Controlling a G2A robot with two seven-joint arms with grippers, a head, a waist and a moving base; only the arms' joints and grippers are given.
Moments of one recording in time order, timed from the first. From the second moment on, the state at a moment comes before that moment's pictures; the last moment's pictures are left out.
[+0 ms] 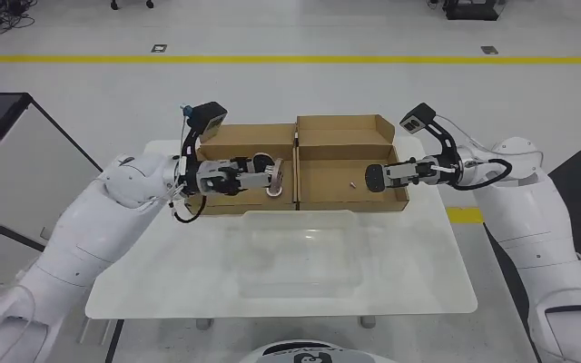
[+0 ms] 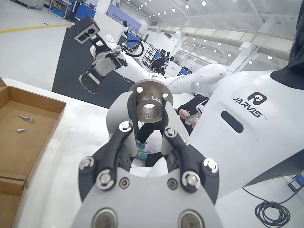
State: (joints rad) left arm 0.89 -0.80 -0.86 -1.60 -0.65 -0.87 -0.95; right arm -1.00 -0.92 1.24 -1.39 0.68 -0.28 1.54
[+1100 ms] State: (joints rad) left arm 0.91 -0.92 -0.91 -1.68 -1.29 -0.98 -0.84; right arm -1.00 -0.92 1.24 -1.39 0.68 -0.28 1.54
